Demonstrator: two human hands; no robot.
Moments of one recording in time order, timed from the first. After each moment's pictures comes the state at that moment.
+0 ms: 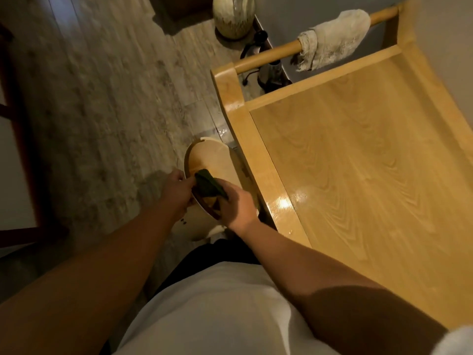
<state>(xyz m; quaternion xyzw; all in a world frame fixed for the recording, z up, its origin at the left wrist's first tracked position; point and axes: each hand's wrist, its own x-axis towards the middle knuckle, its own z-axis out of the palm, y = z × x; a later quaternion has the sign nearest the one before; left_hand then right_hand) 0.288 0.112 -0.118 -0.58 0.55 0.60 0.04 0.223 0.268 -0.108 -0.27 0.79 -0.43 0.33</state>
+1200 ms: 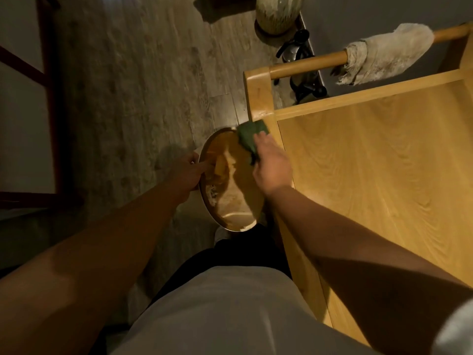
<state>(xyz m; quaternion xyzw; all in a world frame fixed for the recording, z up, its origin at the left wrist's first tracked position) 0.266 0.079 -0.114 -0.57 0.54 0.62 0.00 0.114 0.223 -0.119 -0.38 0.87 -0.26 0.16</state>
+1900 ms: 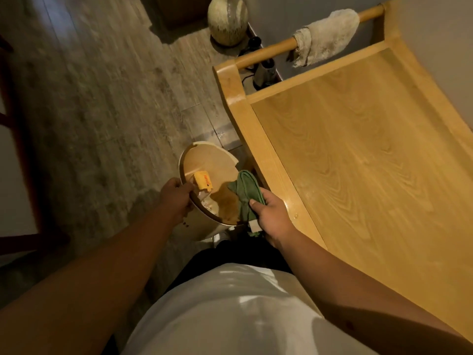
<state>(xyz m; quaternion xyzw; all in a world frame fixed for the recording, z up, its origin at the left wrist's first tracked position) 0.335 0.114 -0.125 -0.59 0.51 0.62 0.04 0.245 0.330 -0.107 0.03 0.69 -0.59 0.42</state>
